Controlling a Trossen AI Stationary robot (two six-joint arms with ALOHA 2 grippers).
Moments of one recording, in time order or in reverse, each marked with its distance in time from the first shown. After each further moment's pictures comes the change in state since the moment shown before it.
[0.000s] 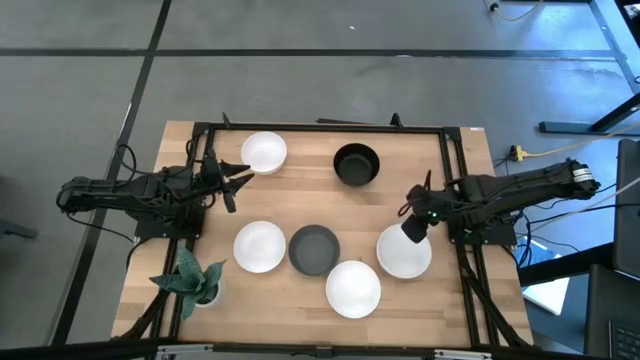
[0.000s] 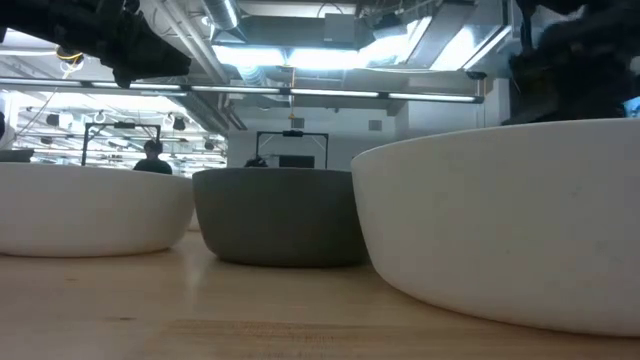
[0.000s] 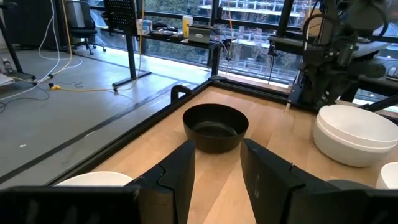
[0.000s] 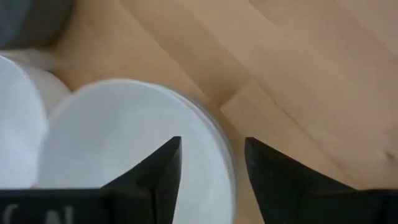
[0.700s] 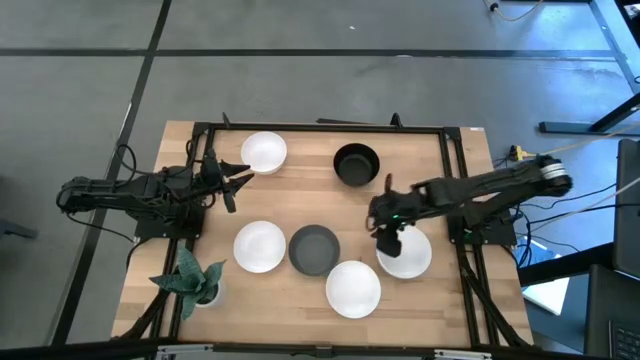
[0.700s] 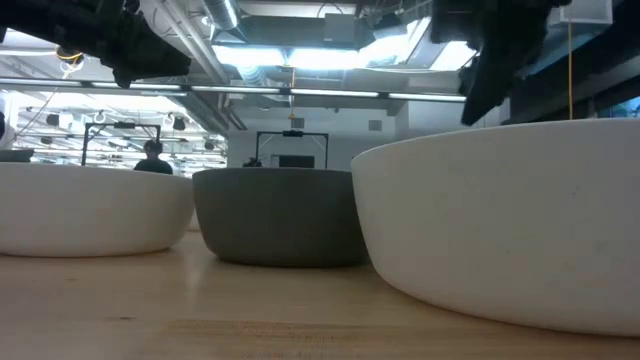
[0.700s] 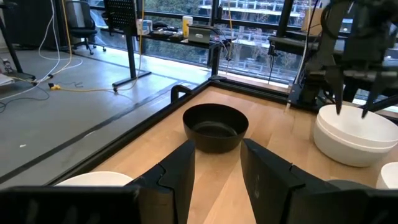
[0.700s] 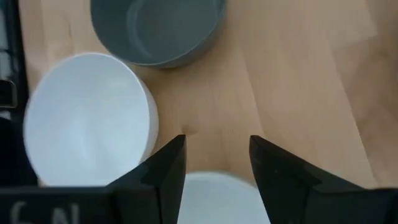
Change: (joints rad) left arm 0.000 0.000 0.000 0.000 0.000 0.000; right arm 0.035 0.412 0.311 0.211 -0.057 -0.494
